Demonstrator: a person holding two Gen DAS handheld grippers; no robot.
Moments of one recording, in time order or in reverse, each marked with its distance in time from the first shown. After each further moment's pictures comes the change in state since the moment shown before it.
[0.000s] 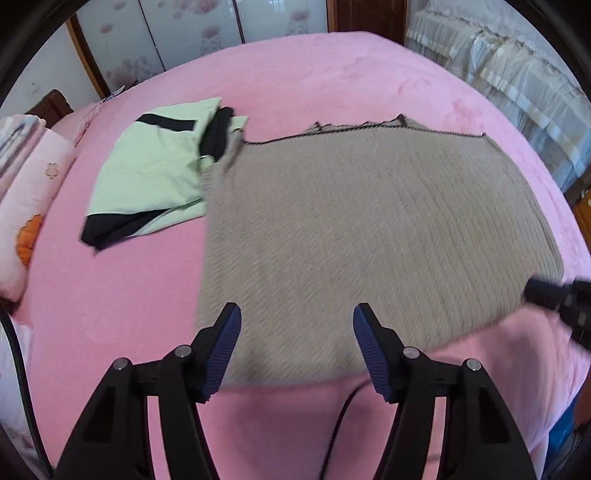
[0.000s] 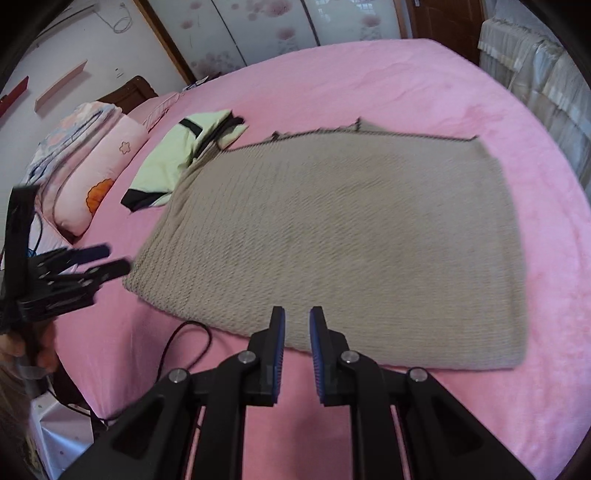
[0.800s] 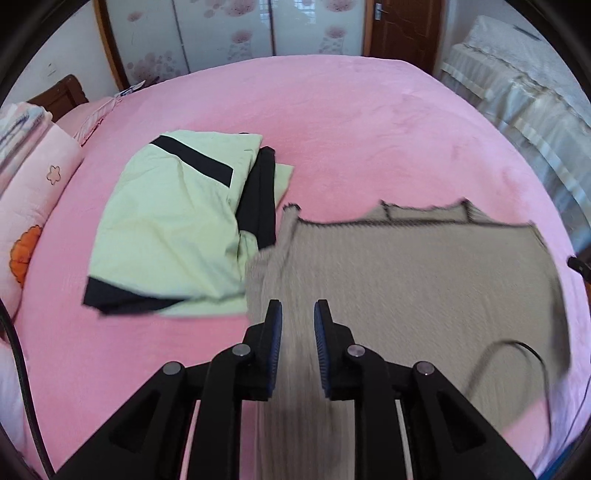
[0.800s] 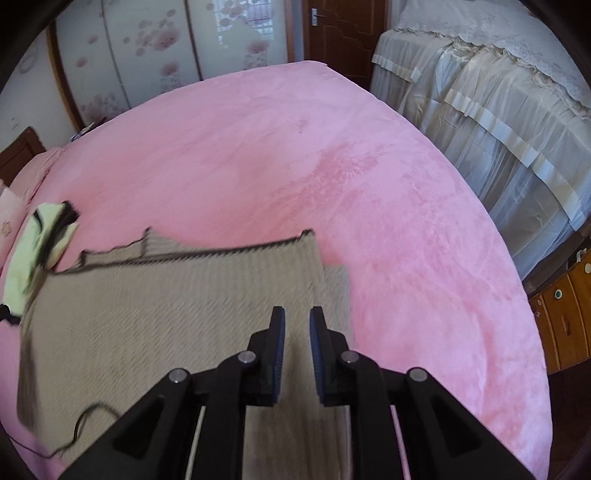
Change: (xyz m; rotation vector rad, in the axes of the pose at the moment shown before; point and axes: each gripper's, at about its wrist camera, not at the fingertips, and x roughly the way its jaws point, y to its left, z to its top) left arm 0.019 0.079 0.099 -0.089 -0.037 0.024; right arm -0.018 -0.173 0.129 0.140 -0.124 -0.428
